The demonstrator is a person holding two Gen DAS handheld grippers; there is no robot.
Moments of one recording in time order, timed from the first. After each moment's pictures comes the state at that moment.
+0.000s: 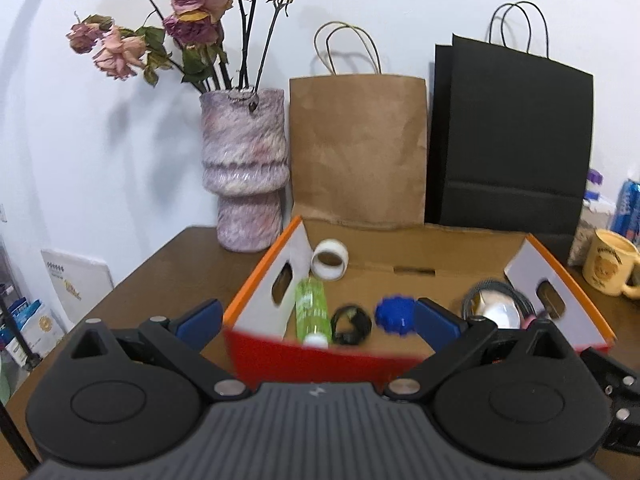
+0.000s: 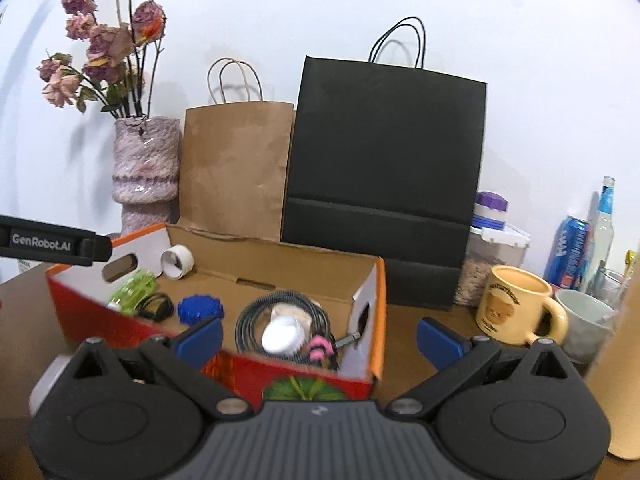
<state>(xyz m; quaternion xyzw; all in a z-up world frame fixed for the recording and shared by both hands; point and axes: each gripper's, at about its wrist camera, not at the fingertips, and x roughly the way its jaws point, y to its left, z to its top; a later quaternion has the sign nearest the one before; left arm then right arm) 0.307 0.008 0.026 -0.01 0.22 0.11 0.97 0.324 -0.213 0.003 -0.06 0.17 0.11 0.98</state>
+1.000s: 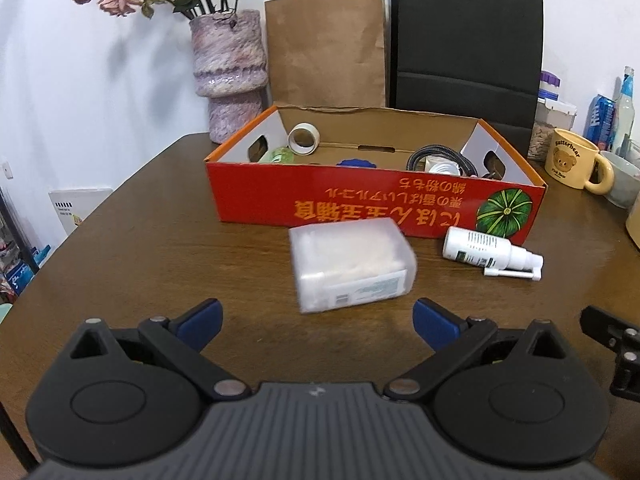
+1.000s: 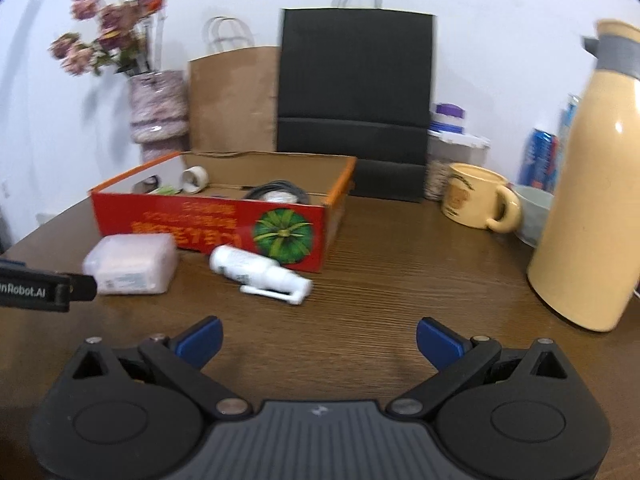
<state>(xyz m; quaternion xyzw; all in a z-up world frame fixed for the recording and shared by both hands) 0.226 -0.052 -0.011 0.00 0.32 0.11 0.94 0.238 -0.281 -0.020 -0.02 0.27 0.11 0.96</state>
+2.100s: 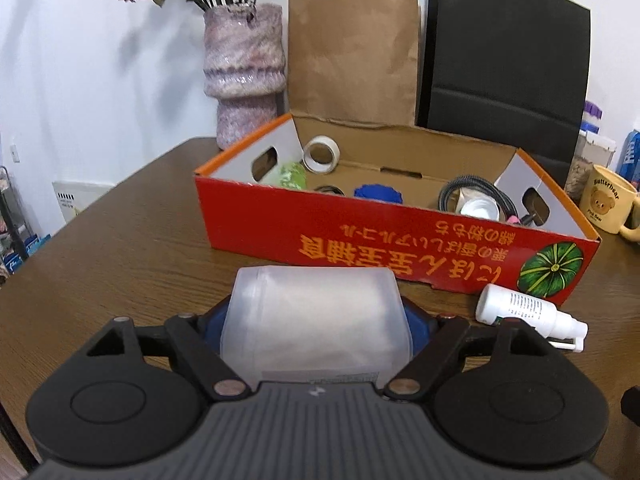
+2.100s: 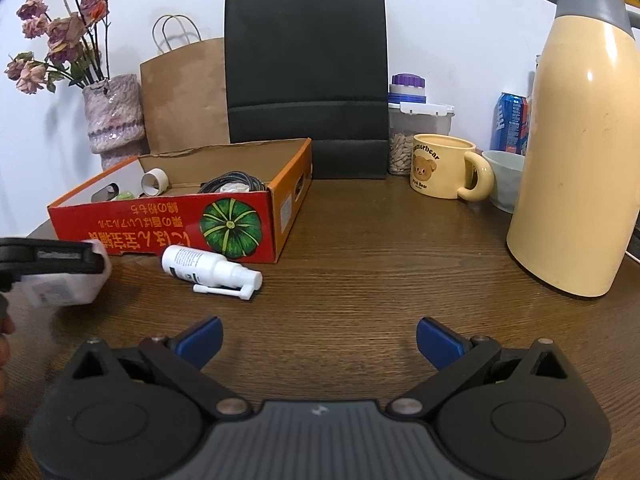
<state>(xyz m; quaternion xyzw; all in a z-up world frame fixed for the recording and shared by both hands) 0.281 -0.038 -0.025 -0.04 0.29 0.13 0.95 0.256 -0.296 -0.035 0.01 0.29 0.08 0.95</state>
